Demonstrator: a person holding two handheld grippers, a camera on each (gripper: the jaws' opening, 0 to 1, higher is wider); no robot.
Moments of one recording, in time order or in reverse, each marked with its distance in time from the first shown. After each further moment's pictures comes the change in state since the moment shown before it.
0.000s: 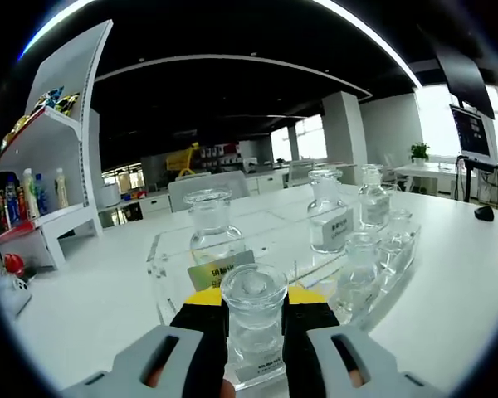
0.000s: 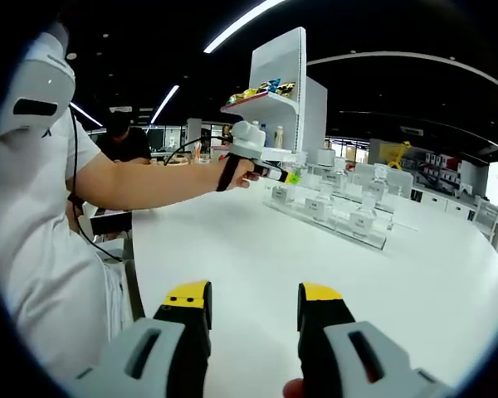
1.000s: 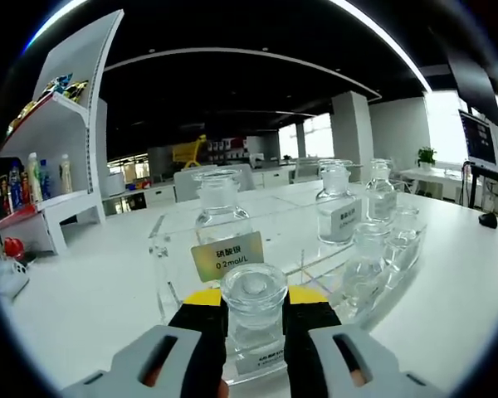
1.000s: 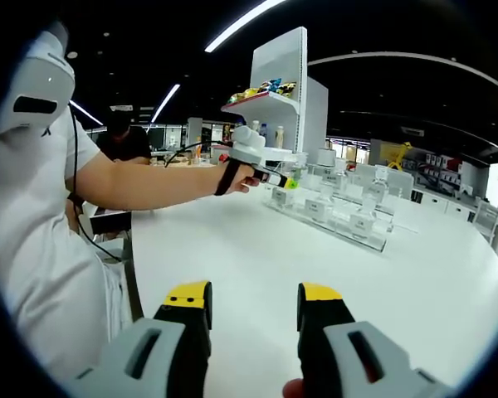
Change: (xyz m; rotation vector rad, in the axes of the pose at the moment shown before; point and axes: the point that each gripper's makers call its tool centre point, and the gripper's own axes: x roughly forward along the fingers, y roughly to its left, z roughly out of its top) left arm -0.019 -0.007 -0.010 -0.044 0.007 0.025; right arm 0.000 -0.001 0.003 -0.005 0.000 0.000
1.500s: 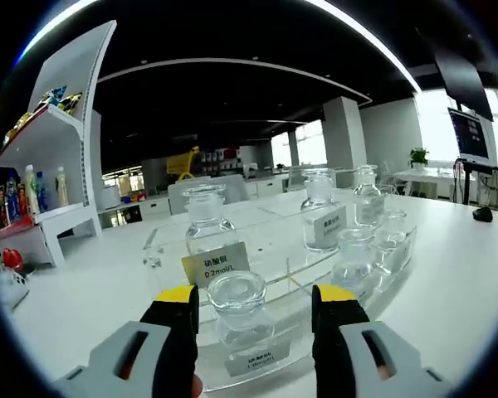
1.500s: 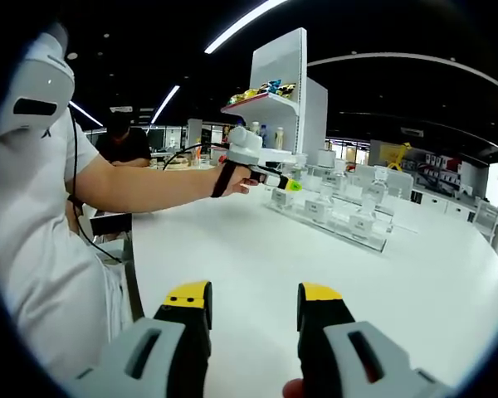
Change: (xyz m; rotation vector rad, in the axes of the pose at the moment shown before) left arm -0.003 -0.011 0.014 0.045 -0.072 -0.031; right arm -0.002 0.000 0.000 0.005 -0.006 -0.003
